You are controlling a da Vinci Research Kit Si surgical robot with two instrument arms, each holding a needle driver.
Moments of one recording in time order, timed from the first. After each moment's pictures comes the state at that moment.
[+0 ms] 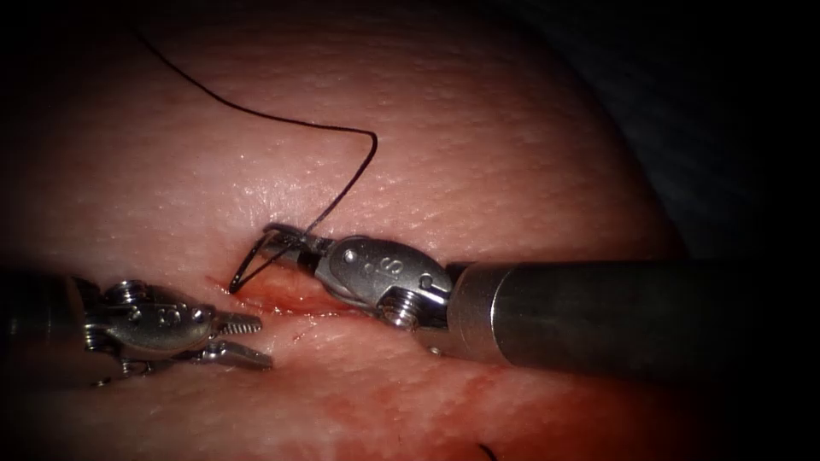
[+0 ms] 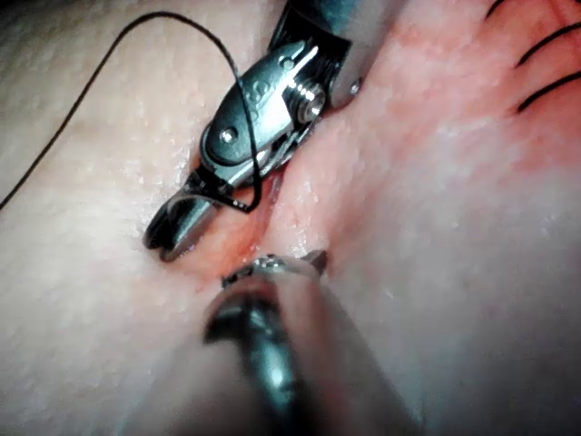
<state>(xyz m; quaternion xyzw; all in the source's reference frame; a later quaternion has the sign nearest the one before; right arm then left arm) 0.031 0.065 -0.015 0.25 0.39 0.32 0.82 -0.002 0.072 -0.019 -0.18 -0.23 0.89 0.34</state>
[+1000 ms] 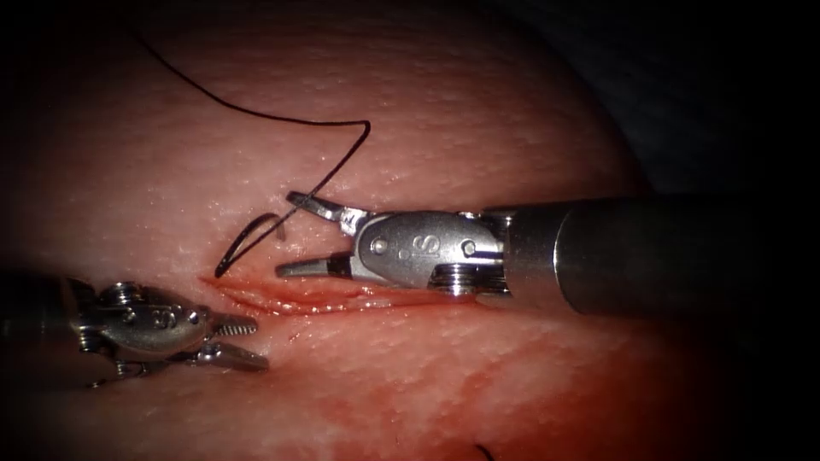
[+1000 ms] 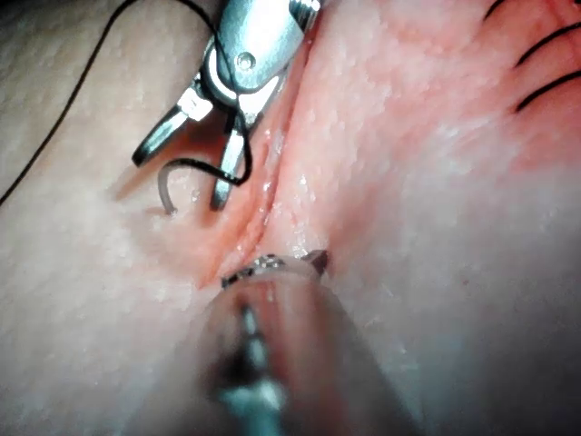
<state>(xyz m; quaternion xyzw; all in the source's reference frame) 0.034 0.074 -0.027 -0.02 0.55 0.11 0.82 -0.002 0.072 -0.019 -0.18 -0.24 0.89 0.34</state>
